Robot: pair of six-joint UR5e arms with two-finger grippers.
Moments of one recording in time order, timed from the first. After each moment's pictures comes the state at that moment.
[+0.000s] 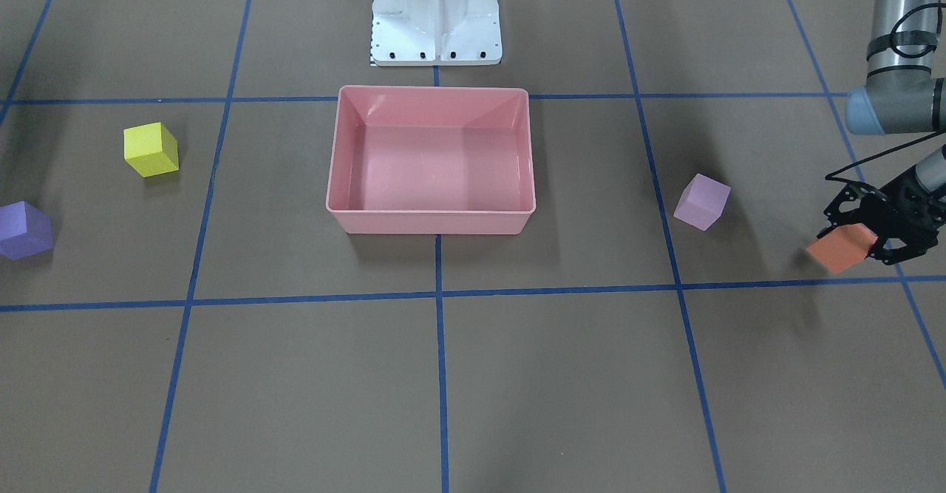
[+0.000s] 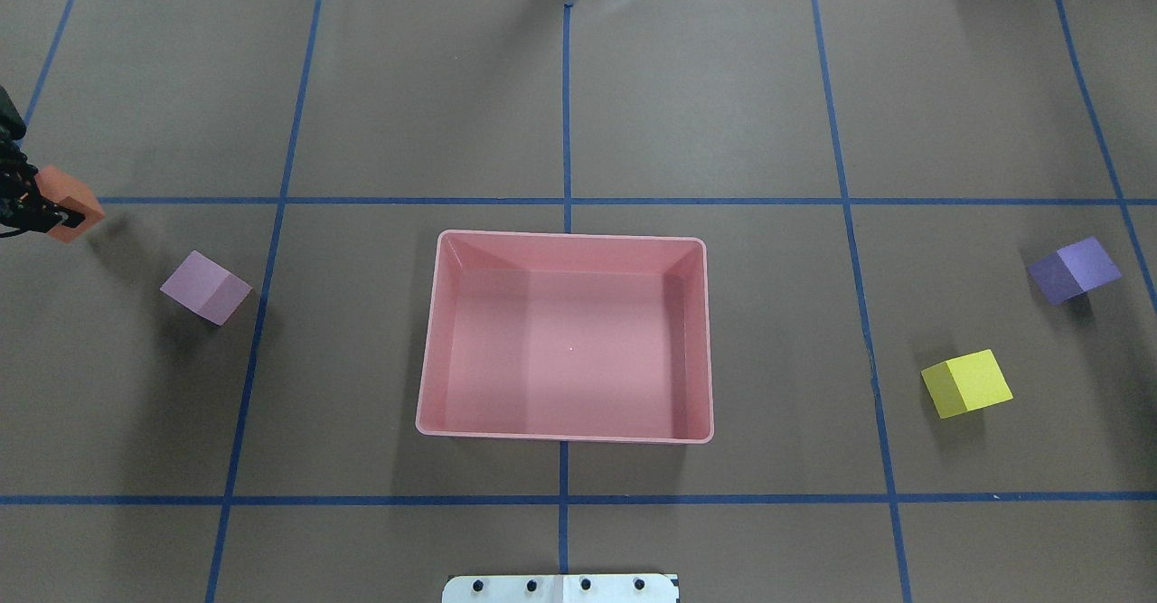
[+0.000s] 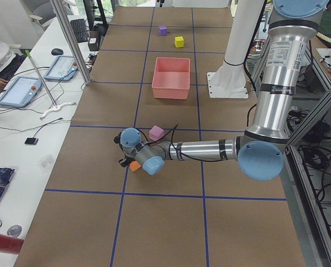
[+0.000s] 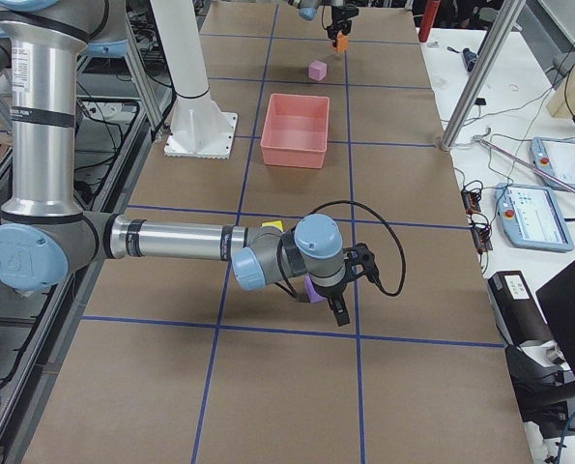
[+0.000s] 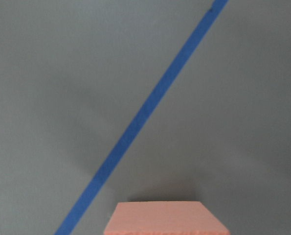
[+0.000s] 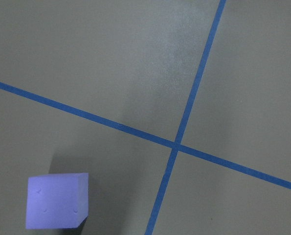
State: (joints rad) left arm -1.18 -1.72 -1.33 -2.36 -2.37 0.08; right arm 1.52 -1.66 1.64 -1.19 2.33 -0.04
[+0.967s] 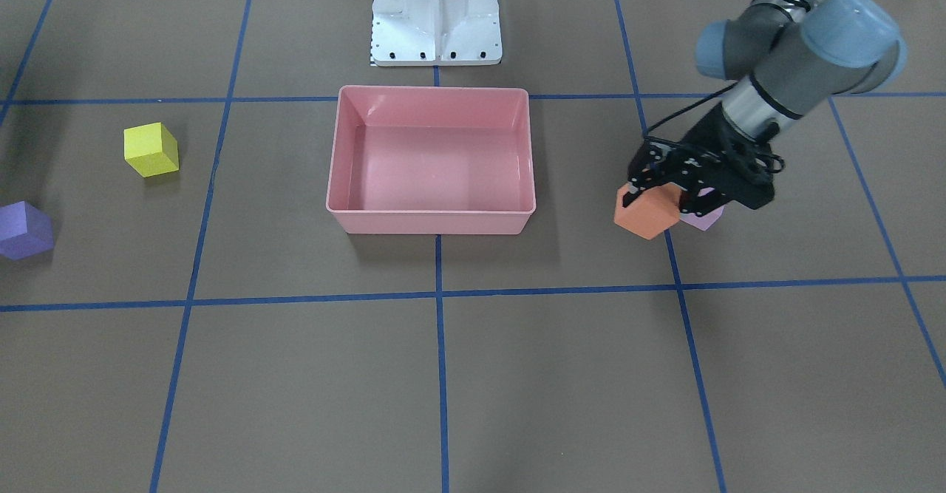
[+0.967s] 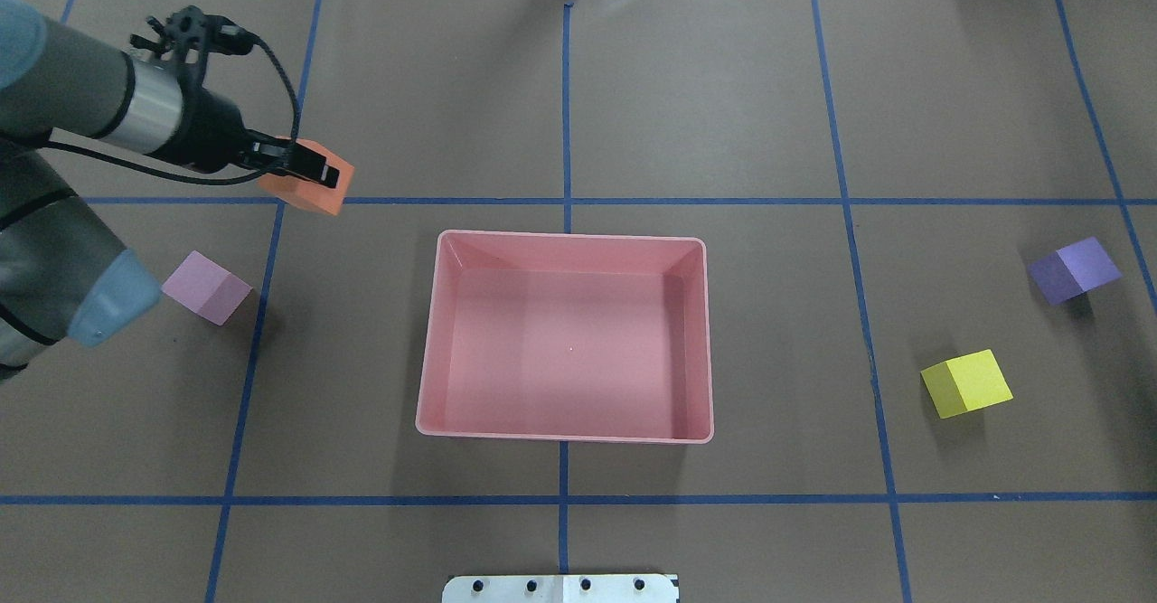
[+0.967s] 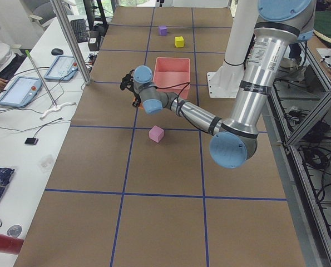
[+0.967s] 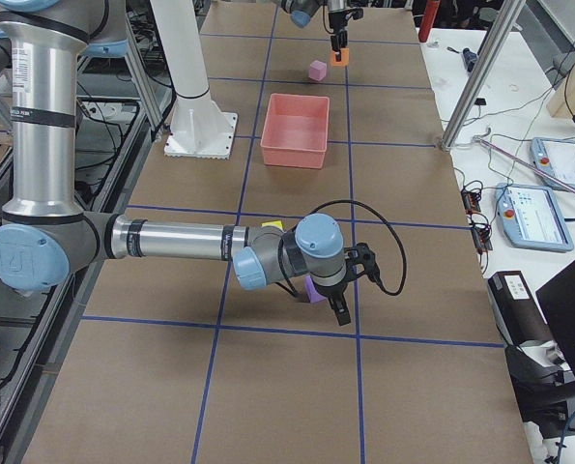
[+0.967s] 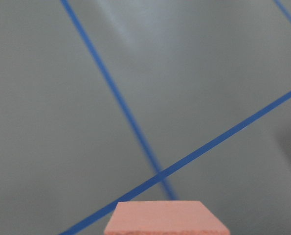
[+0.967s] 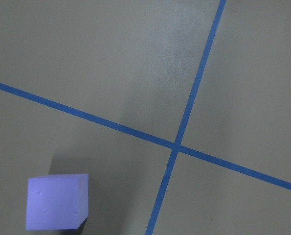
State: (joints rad) left arm -0.85 -1.95 -1.76 -2.12 -2.16 -0.89; right arm 1.52 -1.66 1.64 -1.19 2.33 -0.04
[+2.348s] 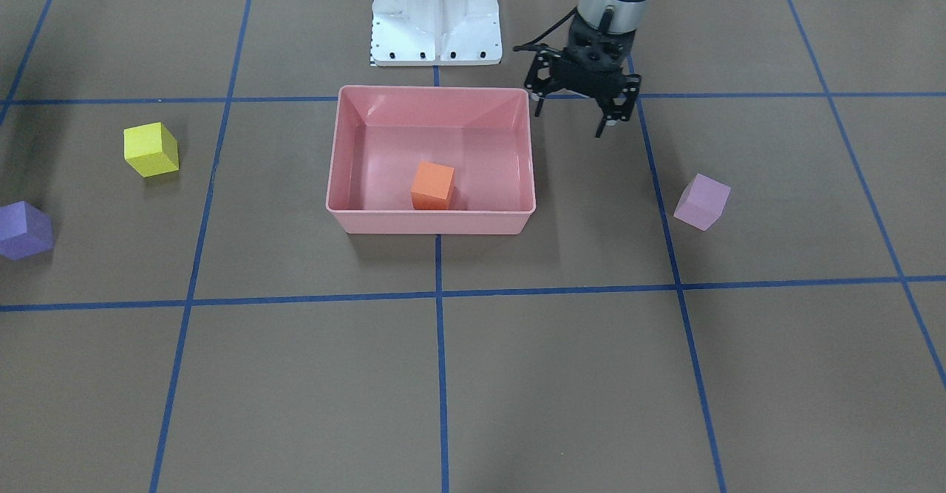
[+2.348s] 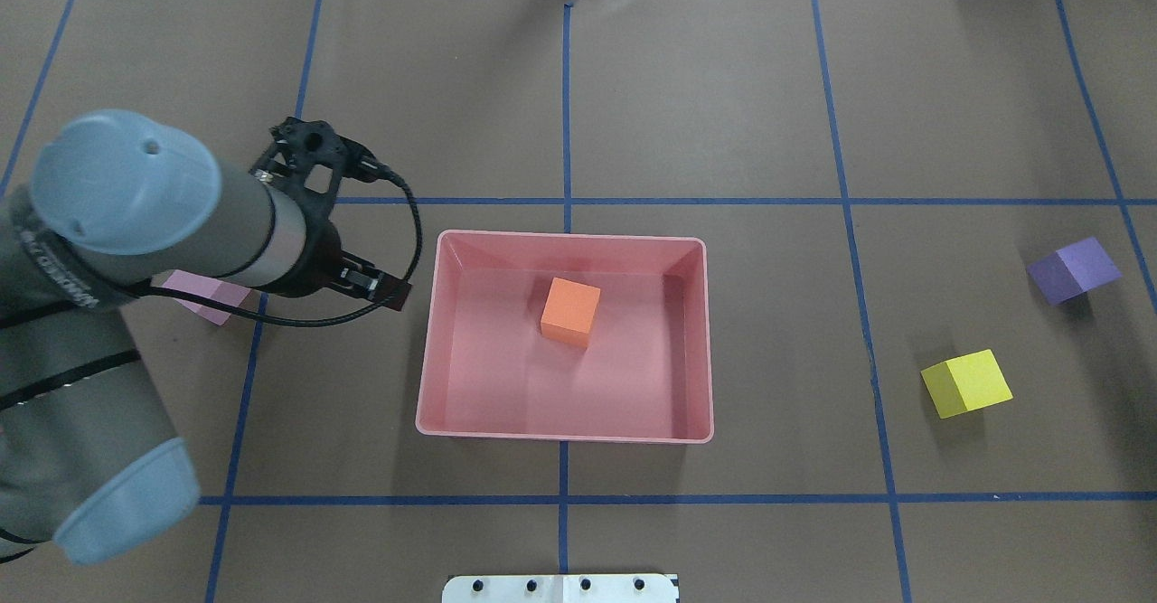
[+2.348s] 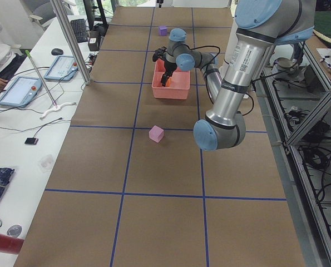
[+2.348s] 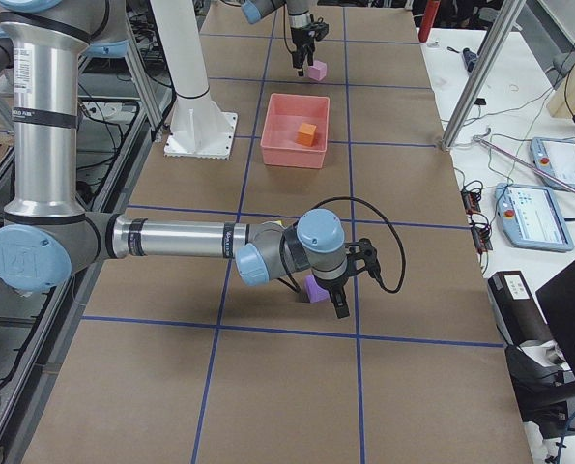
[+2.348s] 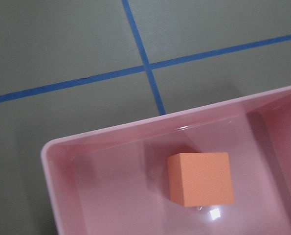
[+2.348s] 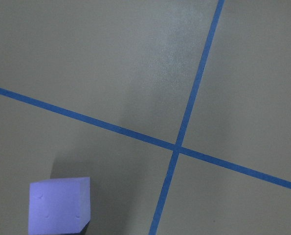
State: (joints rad) left arm -0.63 -1.93 -2.12 -1.53 -1.85 -0.72; right arm 1.50 -1.66 1.66 -1.19 2.36 0.08
